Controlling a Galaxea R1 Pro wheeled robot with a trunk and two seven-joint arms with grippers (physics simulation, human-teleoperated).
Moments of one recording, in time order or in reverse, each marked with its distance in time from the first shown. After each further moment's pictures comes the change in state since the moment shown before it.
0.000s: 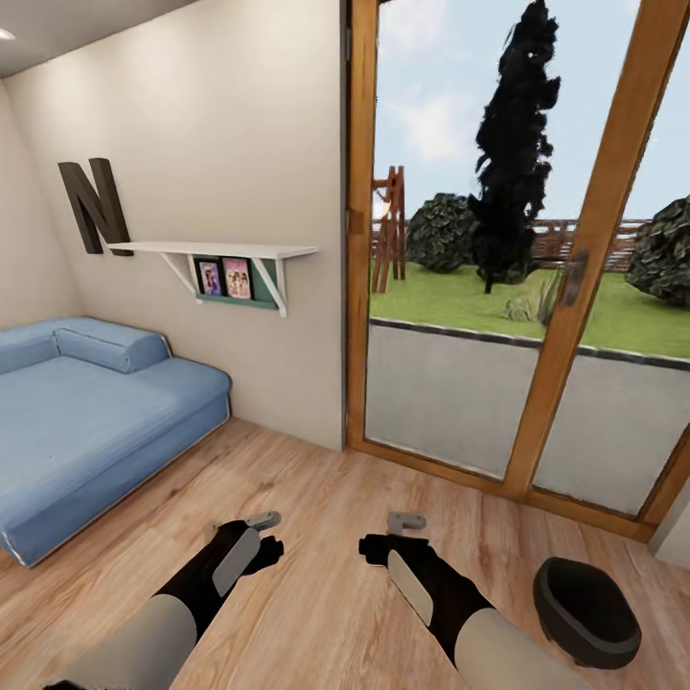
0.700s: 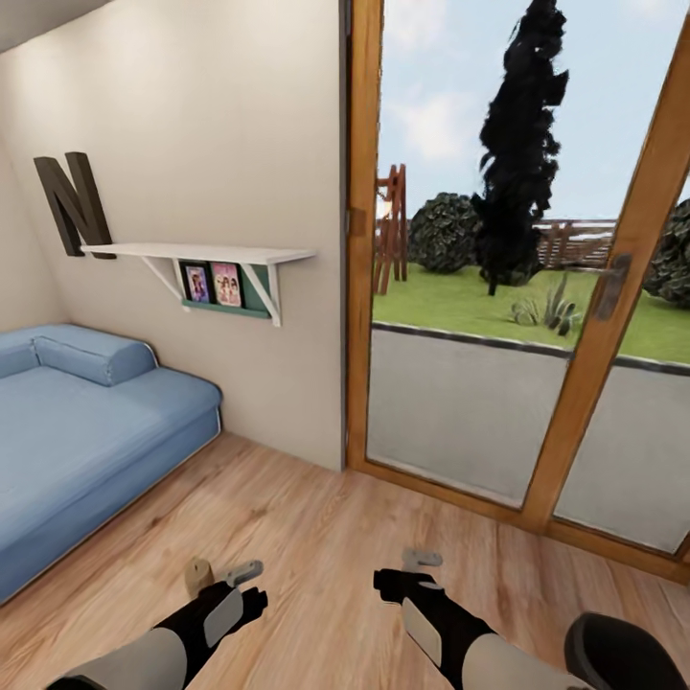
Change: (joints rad) left arm 0.009 0.001 -0.039 0.375 0.002 -0.306 -0.205; right arm 0.006 -0.001 0.001 0.294 0.003 -0.298 0.088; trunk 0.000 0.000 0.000
